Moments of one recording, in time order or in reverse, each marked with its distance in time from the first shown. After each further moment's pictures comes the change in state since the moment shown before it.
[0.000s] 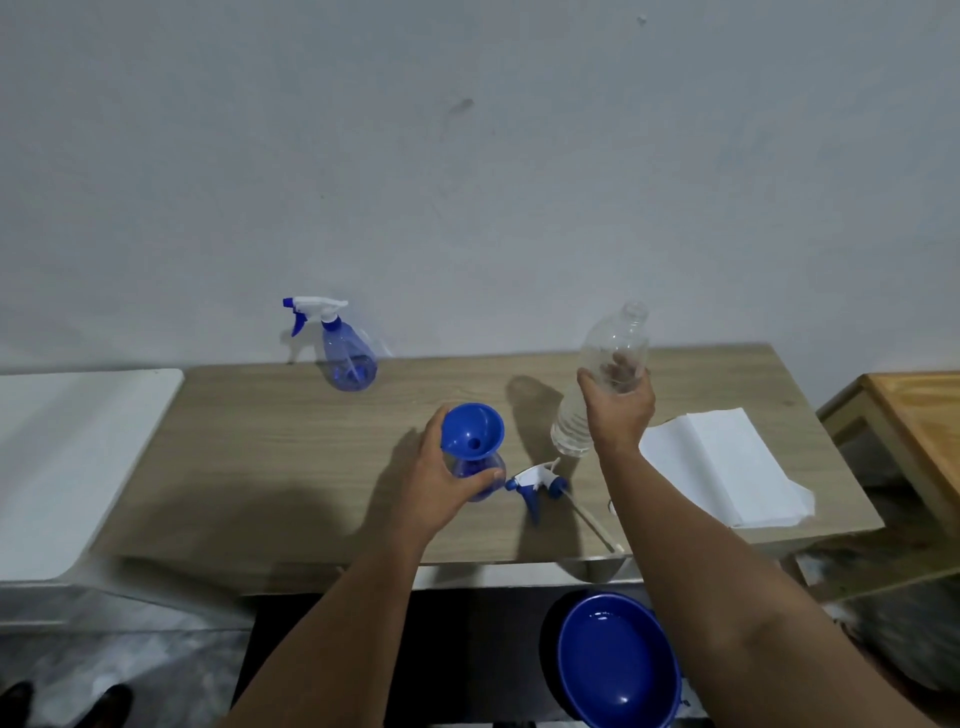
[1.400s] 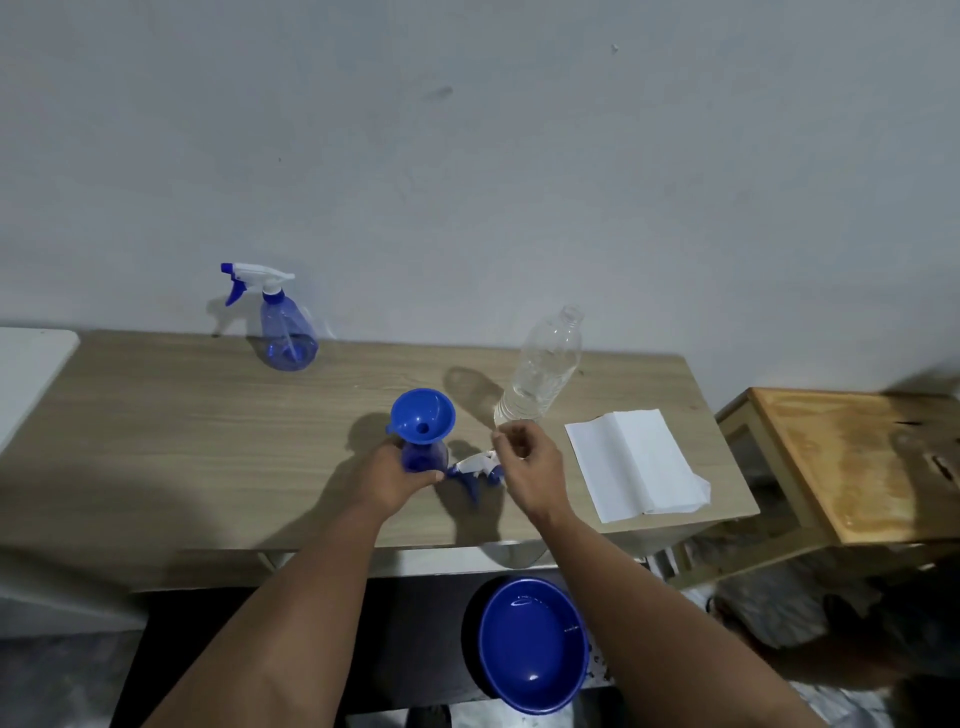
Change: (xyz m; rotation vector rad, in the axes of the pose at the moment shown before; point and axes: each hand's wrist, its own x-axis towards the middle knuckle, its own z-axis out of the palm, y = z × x) left_hand 0.022 -0.037 0.019 0.104 -0.176 -0.152; right_hand -0.093 0.008 -0.037 -0.376 -0.401 -0.036
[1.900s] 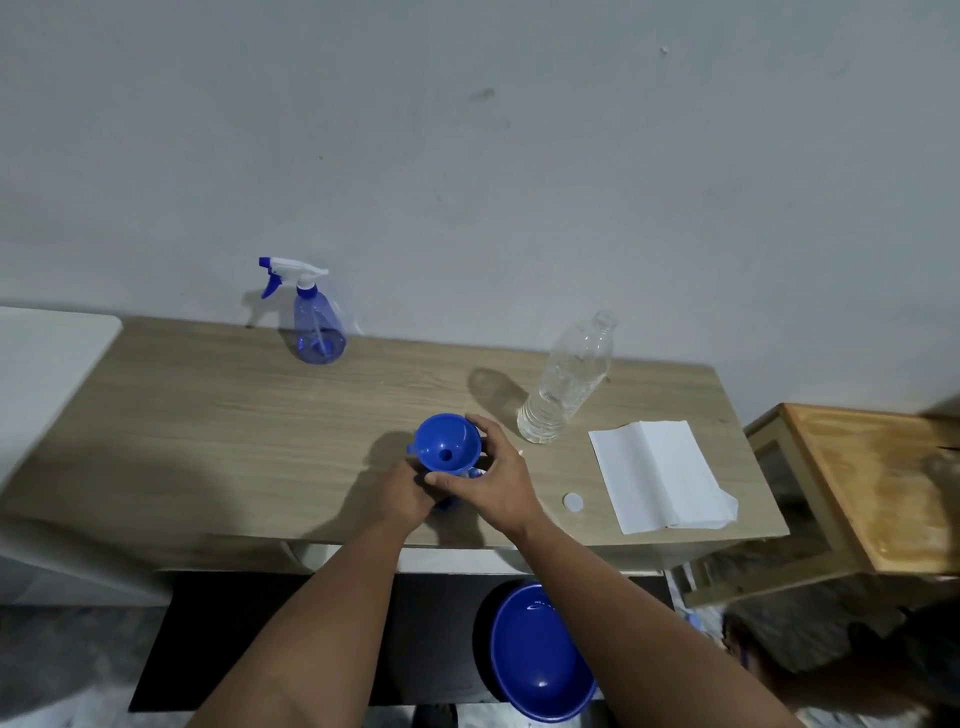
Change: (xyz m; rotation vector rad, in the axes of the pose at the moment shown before) left_hand -0.022 -0.005 0.003 -0.093 0.013 0.032; right_hand -0.022 -0.022 0.047 0.085 -0.348 -0.140
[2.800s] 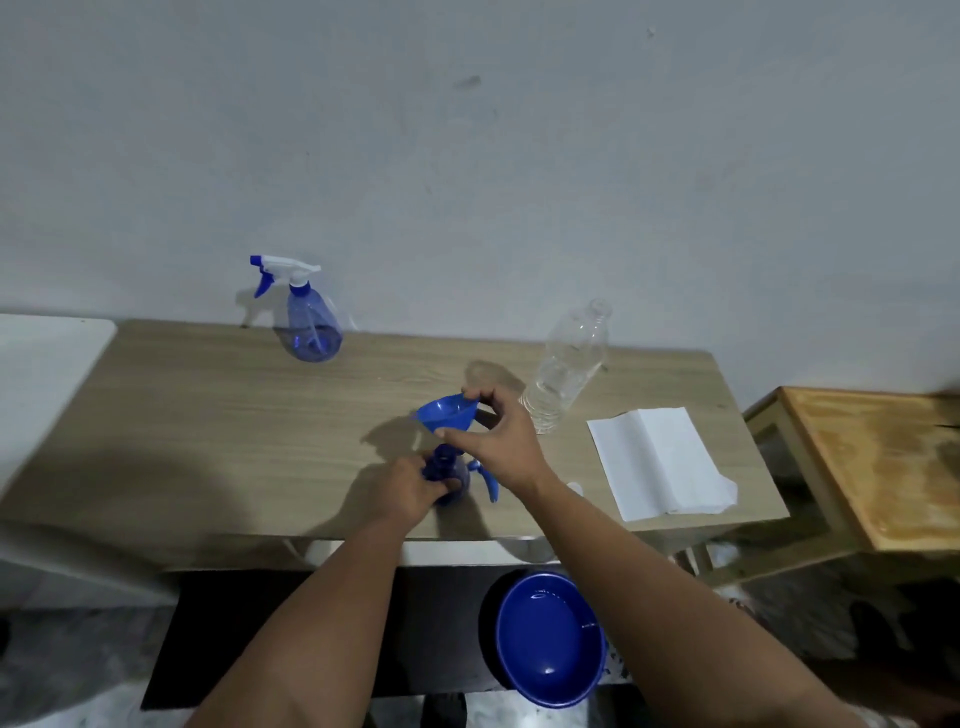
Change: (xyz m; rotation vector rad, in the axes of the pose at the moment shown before) left_hand 0.012 -0.010 0.011 0.049 0.025 -0.115; right_hand 0.029 -0.021 -0.013 0.157 0.062 0.058
